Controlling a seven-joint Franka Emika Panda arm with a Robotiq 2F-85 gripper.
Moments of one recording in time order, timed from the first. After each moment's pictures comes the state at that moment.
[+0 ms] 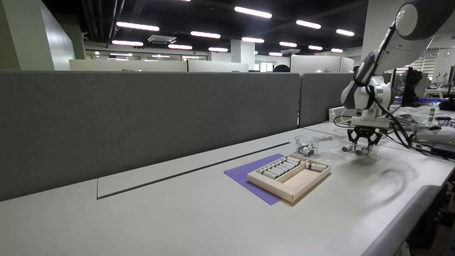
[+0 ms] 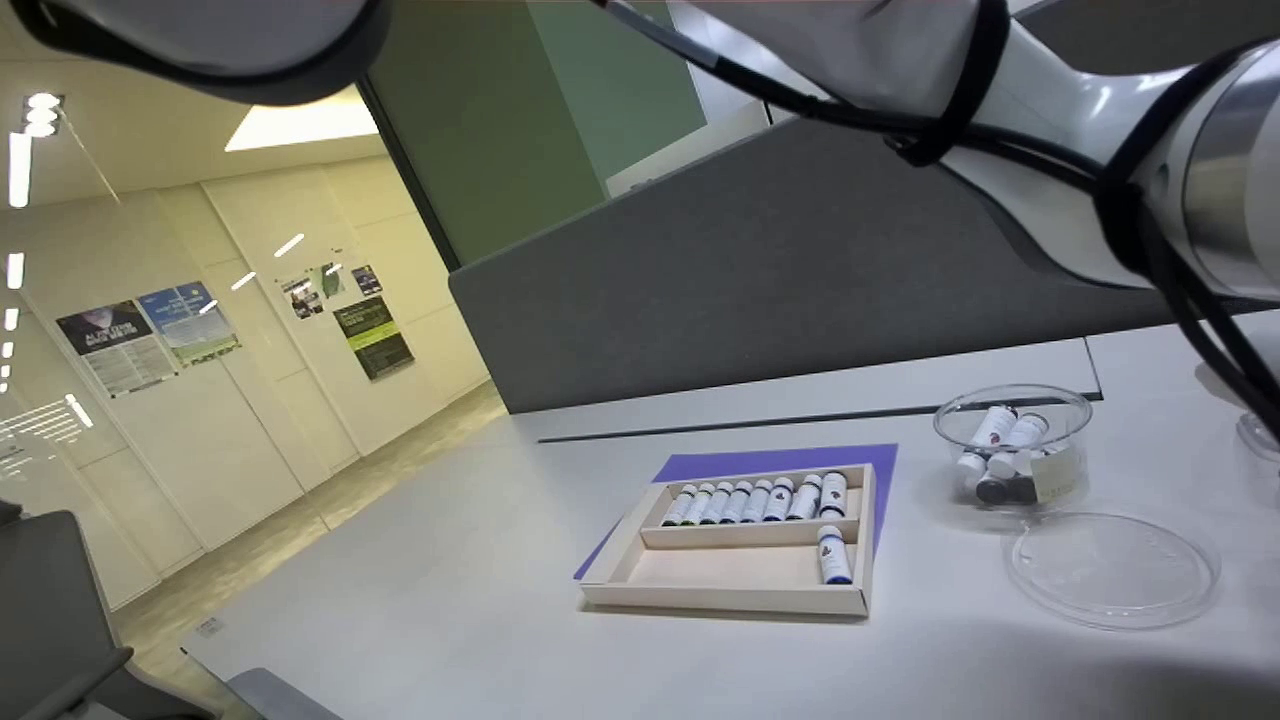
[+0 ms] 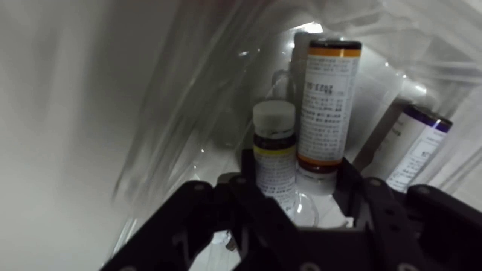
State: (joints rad) arm -0.58 0.99 -0.26 -1.45 0.30 2.48 0.23
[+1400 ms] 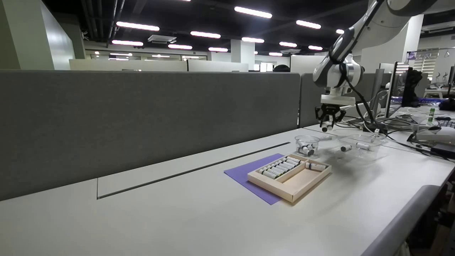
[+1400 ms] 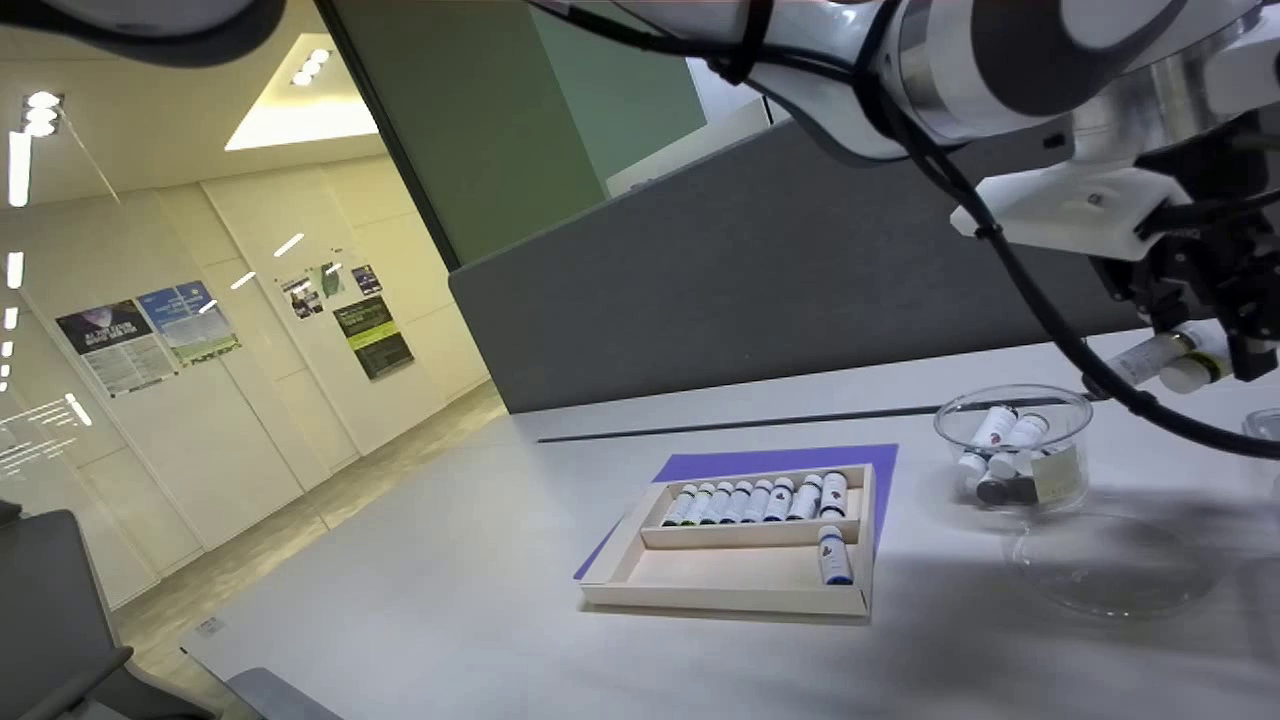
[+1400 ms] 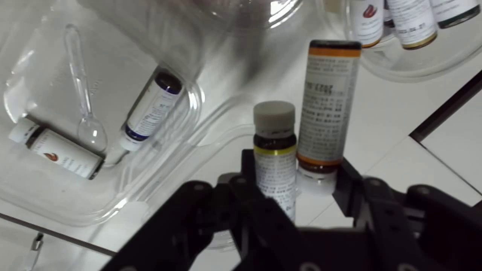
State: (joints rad) arm -0.41 0.84 -0.22 -1.44 0.27 2.47 0.22
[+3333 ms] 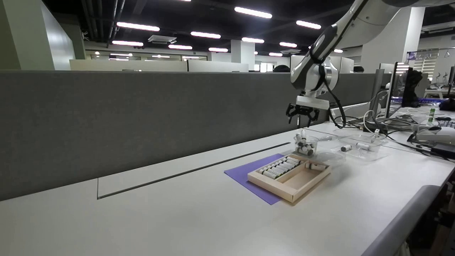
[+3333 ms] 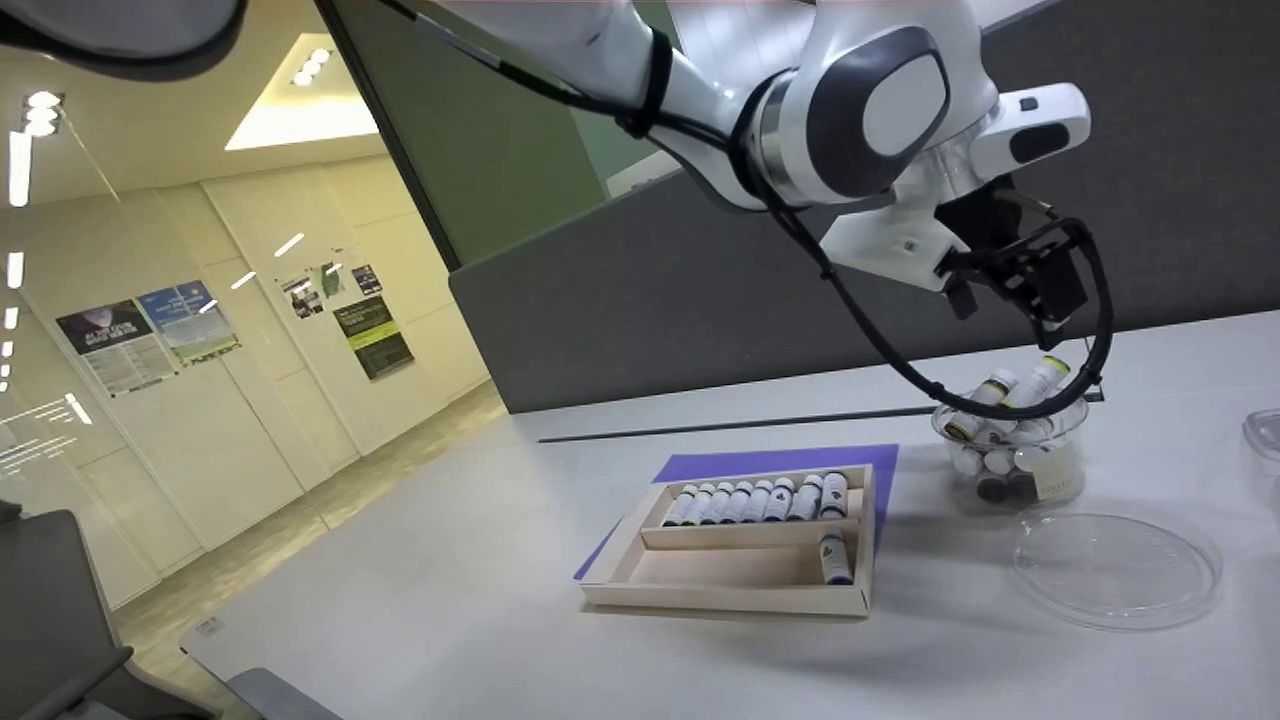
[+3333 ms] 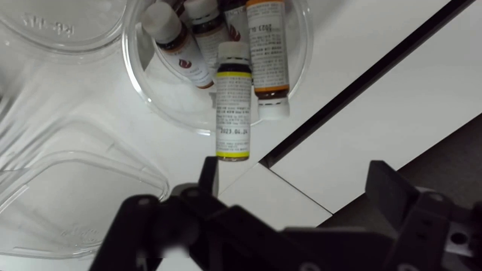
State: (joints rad) arm -0.32 0.81 -0.11 -1.51 0.28 2.64 0.21
